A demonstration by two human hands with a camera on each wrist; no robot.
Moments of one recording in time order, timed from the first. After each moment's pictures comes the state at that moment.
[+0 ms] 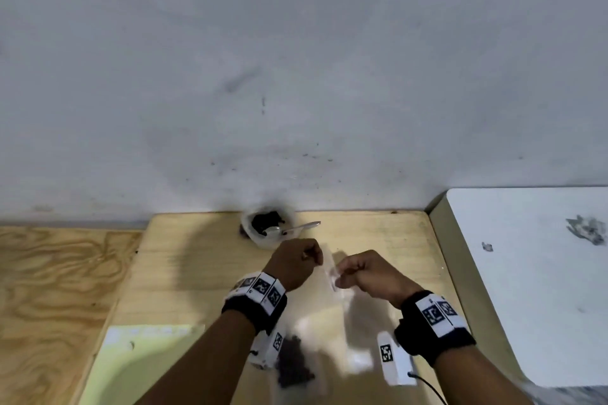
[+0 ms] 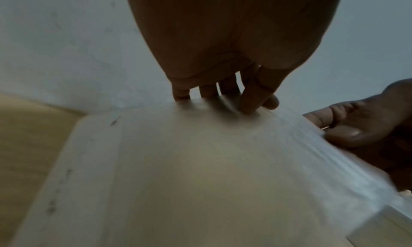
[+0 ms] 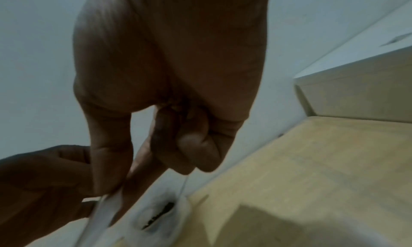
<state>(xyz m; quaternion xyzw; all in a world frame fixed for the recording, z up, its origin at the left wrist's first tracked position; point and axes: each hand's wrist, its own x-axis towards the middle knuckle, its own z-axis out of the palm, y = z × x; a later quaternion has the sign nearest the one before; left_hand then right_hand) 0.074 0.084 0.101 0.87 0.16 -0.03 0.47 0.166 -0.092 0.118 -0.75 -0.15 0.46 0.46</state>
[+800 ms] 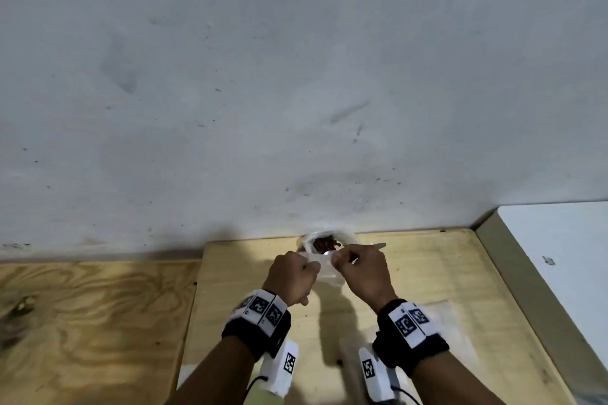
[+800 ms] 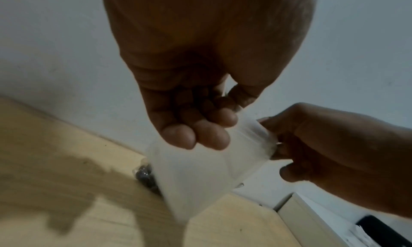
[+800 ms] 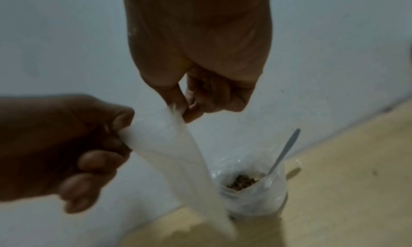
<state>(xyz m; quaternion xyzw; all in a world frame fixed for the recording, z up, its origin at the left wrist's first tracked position) -0.016 0.231 0.148 0.84 0.26 -0.08 0.48 0.070 0.092 0.137 -0.86 -0.15 0.18 0.45</state>
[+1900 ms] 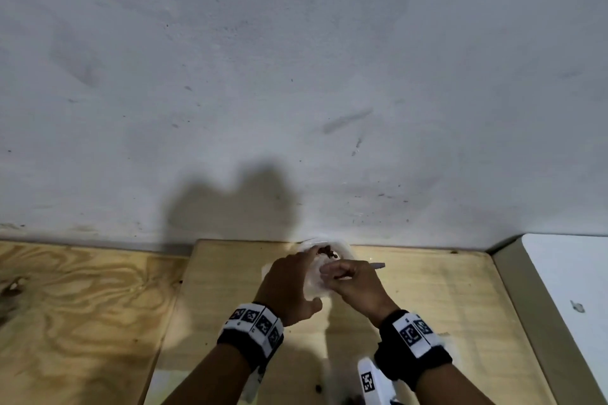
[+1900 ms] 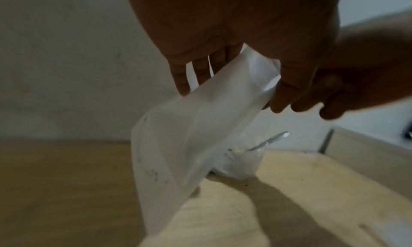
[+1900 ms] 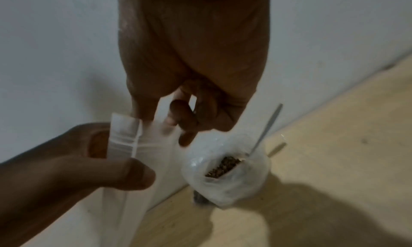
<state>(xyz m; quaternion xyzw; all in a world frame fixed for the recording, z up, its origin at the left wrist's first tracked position) 0.025 0.227 0.094 0.94 0.15 0.00 0.30 0.132 0.086 0.090 -0.78 -0.19 0.34 0.50</state>
